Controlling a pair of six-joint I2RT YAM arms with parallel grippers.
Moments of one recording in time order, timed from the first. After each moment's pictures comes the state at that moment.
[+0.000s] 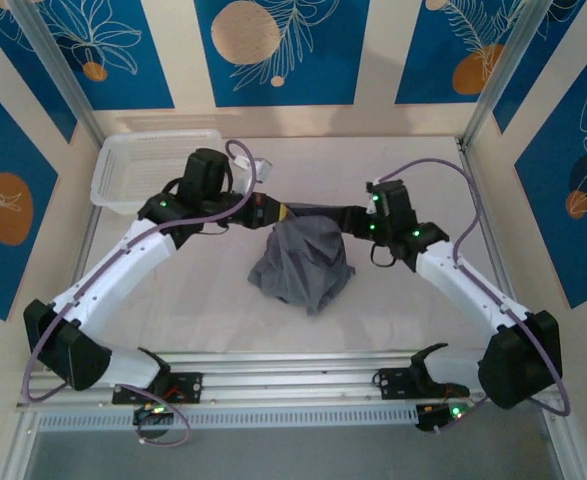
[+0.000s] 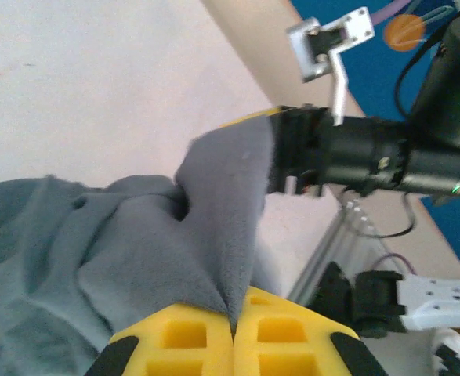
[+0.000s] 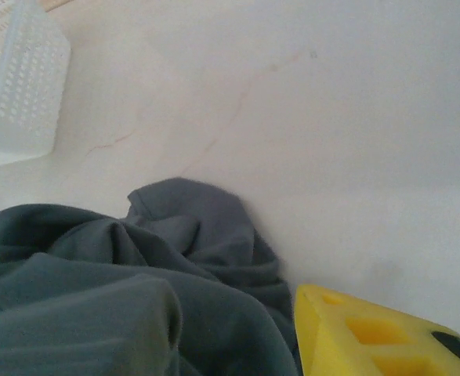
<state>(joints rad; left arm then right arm) -0.55 1.38 1.38 -0.60 0.57 -0.37 0.37 1.24 0.96 -0.46 -0.11 0.56</state>
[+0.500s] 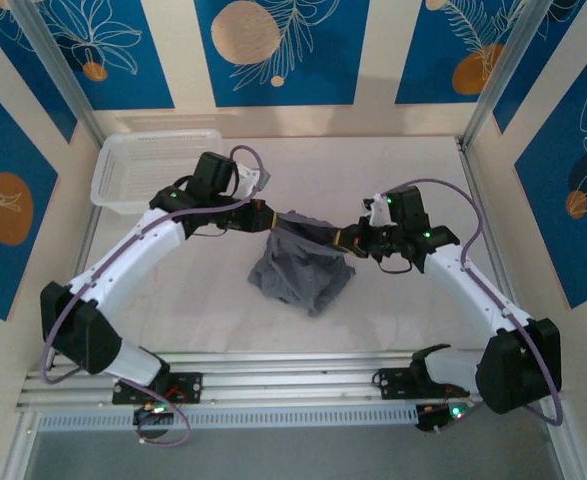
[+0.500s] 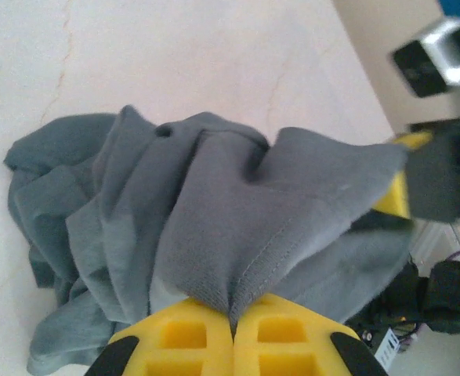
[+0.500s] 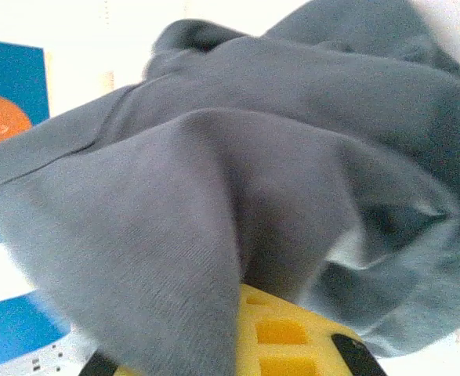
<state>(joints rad) -0.52 1.50 1.38 -0.72 0.50 -0.31 0.32 1.21 0.93 -0.53 -0.66 0.73</state>
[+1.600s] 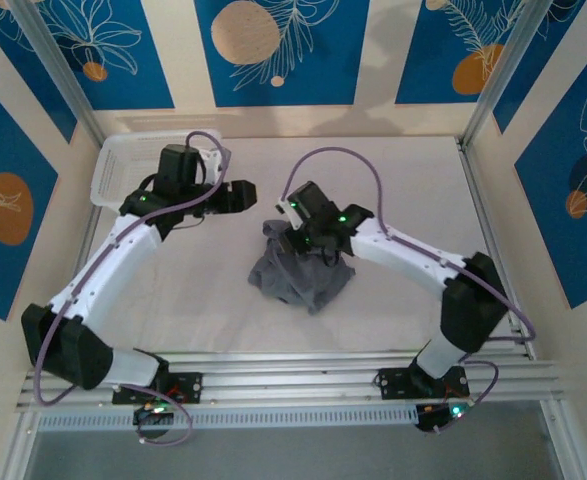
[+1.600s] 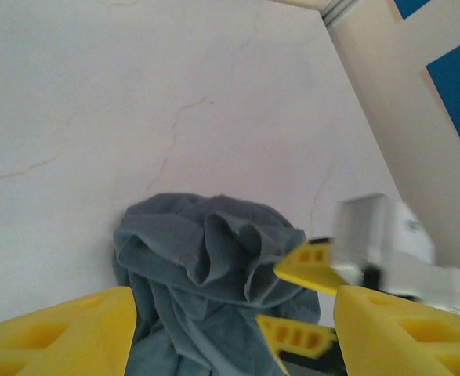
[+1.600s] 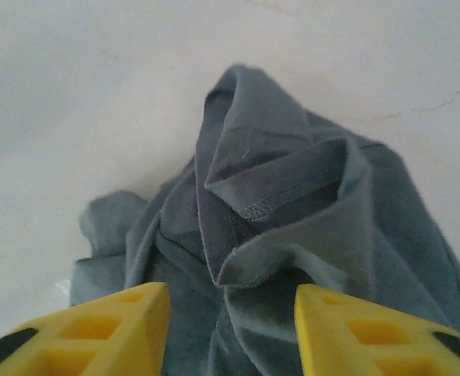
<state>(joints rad) -0.38 1.36 1.31 -0.60 0.41 -0.40 0.78 1.63 1.32 -0.65 0.06 0.10</state>
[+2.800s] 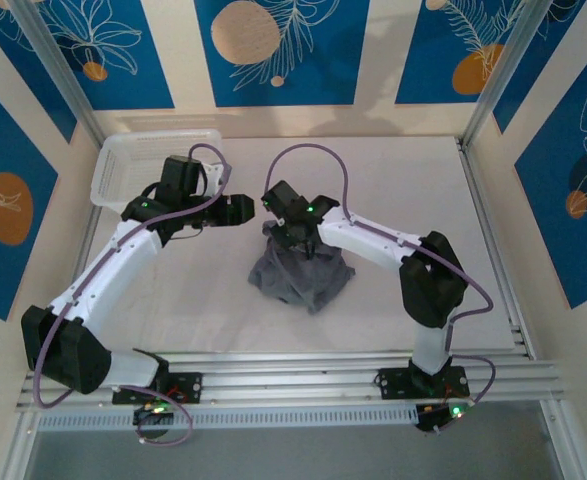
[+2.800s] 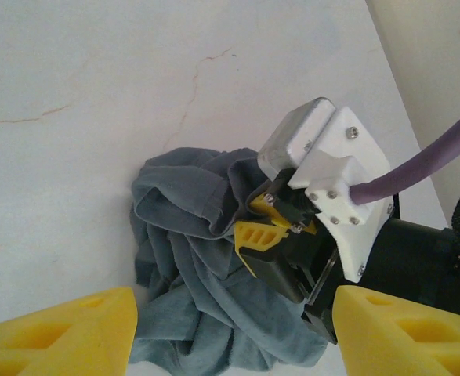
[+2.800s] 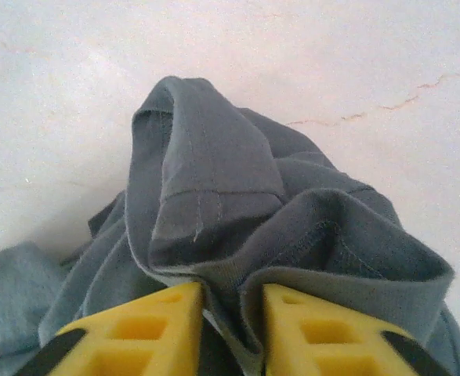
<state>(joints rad) -0.38 1.35 1.25 -0.65 0.40 -0.37 0.81 1.85 1.51 -0.73 0.23 0.15</state>
